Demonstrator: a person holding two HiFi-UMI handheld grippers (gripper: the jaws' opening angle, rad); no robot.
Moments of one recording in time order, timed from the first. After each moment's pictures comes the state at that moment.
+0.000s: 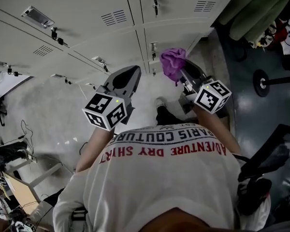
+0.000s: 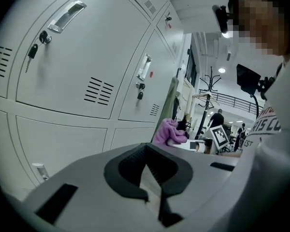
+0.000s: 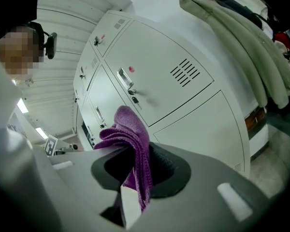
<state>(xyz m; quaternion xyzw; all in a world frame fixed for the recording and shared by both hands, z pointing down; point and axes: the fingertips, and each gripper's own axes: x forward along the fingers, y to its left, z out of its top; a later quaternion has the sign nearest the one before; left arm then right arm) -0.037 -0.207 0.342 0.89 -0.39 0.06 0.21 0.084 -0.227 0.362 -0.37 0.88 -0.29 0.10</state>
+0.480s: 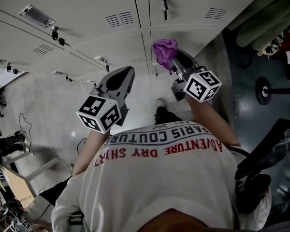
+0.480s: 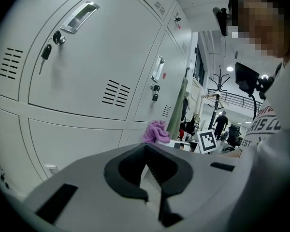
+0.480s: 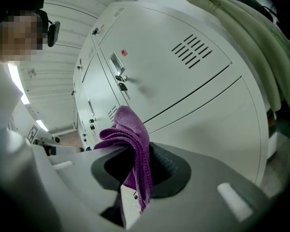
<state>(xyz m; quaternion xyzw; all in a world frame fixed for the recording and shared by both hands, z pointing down) -0.069 -0.227 0.349 0.87 -0.44 0.07 0.22 0.049 -0.296 0.388 -0.37 0.89 -0.26 0.09</state>
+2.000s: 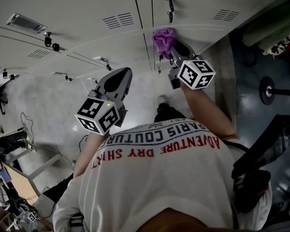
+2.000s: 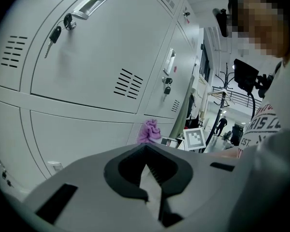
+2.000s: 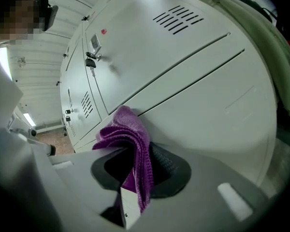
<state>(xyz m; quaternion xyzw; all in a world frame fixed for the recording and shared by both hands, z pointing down) -0.086 -0.249 0.377 0.86 -0.45 0.09 0.24 0.039 -0.364 0.438 -0.42 0.87 -0.25 0.06</state>
